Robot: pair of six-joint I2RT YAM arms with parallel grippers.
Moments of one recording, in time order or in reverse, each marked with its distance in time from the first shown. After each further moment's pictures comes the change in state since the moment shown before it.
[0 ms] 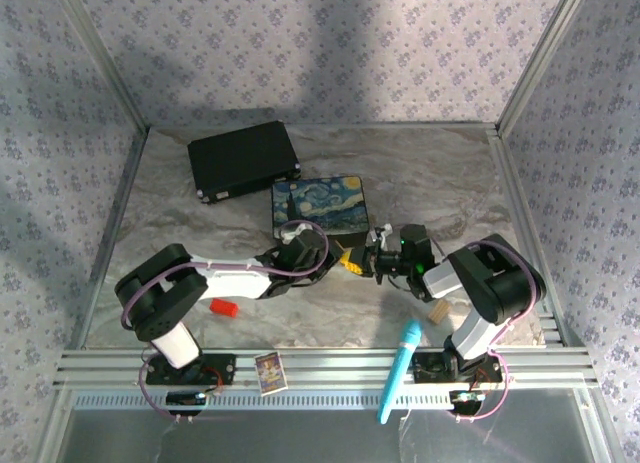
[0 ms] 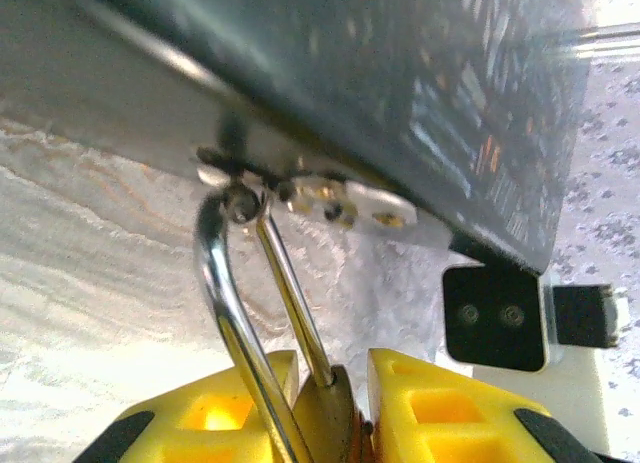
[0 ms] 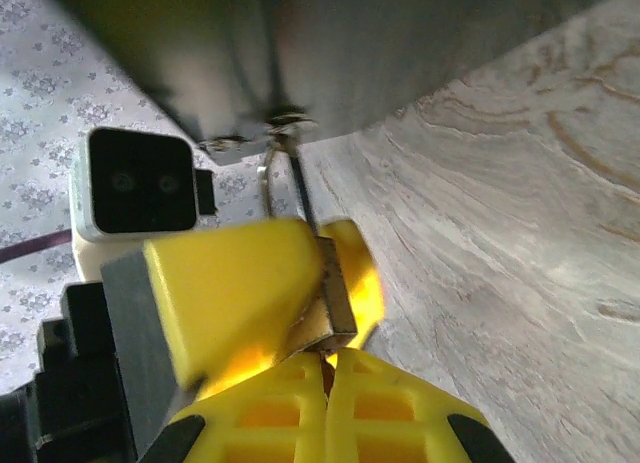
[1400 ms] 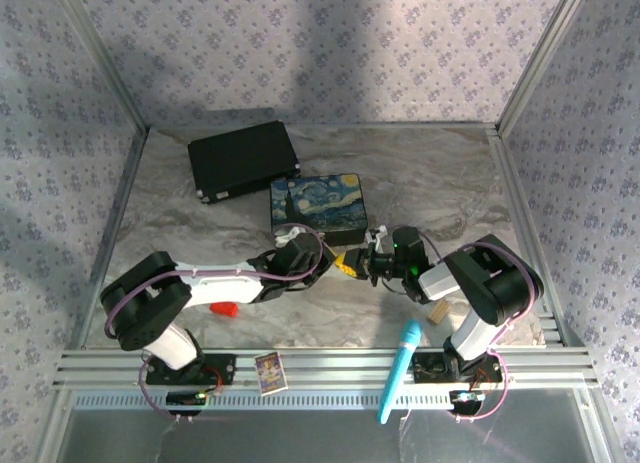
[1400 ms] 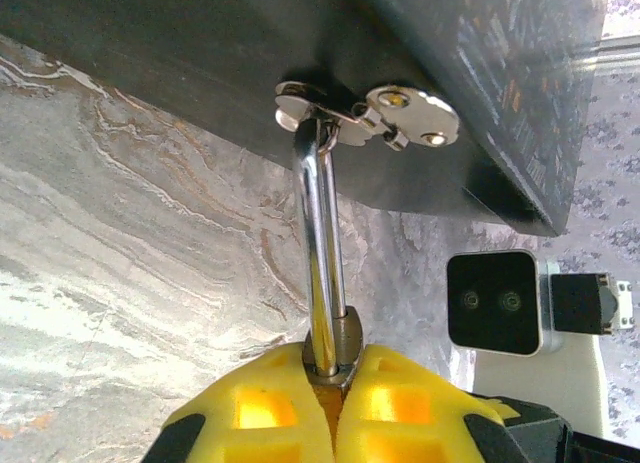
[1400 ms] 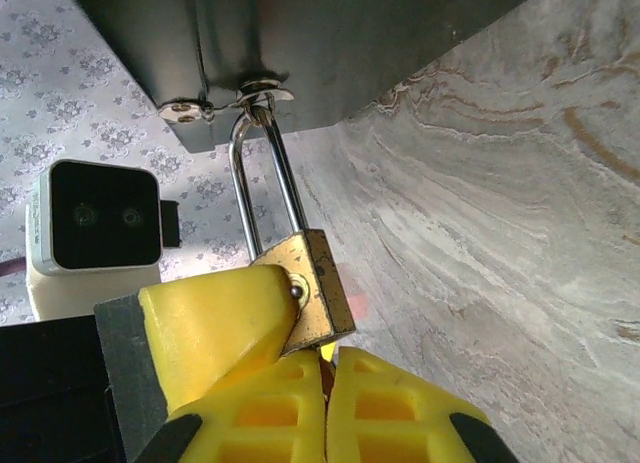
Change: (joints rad) left arm -0.011 -0.090 -0.038 -0.080 -0.051 -0.010; right arm 0.060 0.002 0.004 -0.006 0.085 -0.024
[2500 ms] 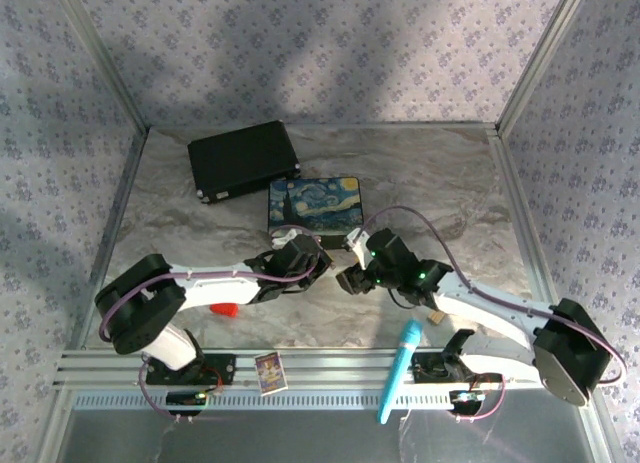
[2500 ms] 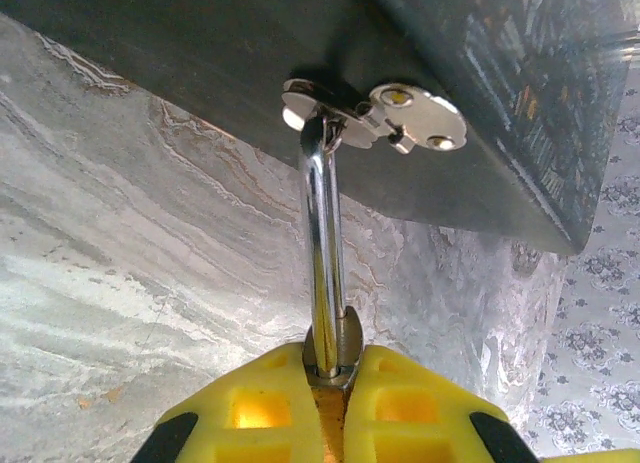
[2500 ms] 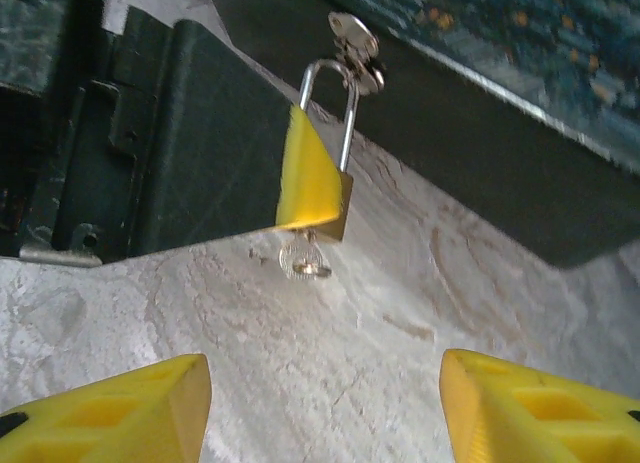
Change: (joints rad) left arm 0.000 -0.032 -0.010 -0.075 0.001 0.018; right arm 0.327 -0.514 0.245 -1.104 0.721 -1.275
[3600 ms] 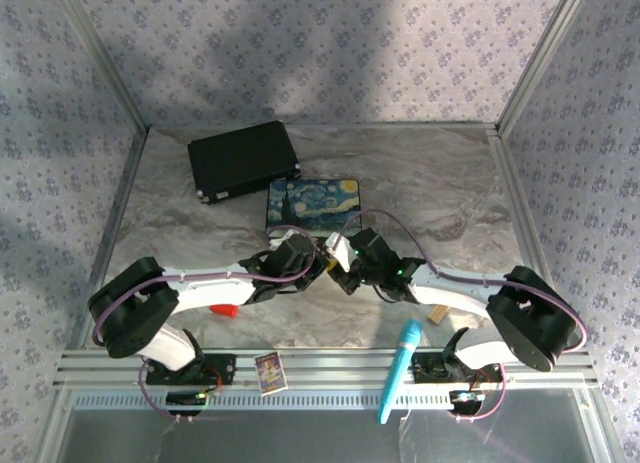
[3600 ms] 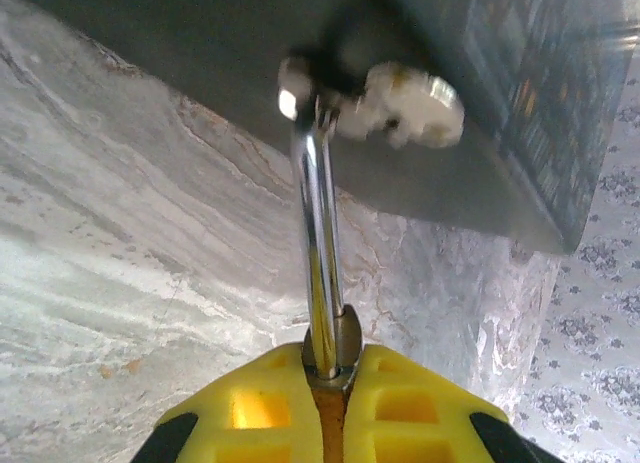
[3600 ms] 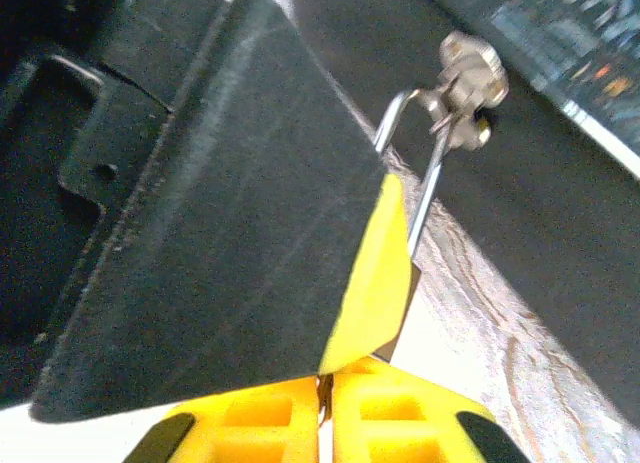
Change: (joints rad) left arm 0.013 -0.035 -0.026 -0.011 0.047 -0.008; right arm 0.011 0.234 0.000 0.255 -0.088 -0.154
